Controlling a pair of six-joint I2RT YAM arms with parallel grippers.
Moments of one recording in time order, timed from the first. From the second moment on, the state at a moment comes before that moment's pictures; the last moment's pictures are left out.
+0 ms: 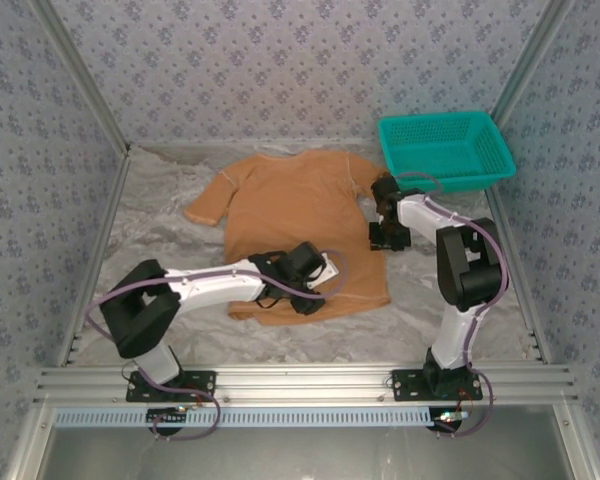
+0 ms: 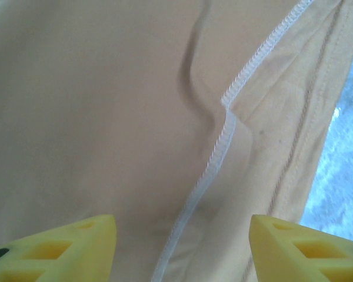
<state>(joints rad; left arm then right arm) -1.03 1.69 1.04 -0.42 -0.03 0.03 0.27 1.85 1.25 -0.80 0.06 0.28</state>
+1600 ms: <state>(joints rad) -0.83 1.67 1.23 -0.48 0.14 -0.10 0.73 1.00 0.42 -0.03 -0.15 0.23</state>
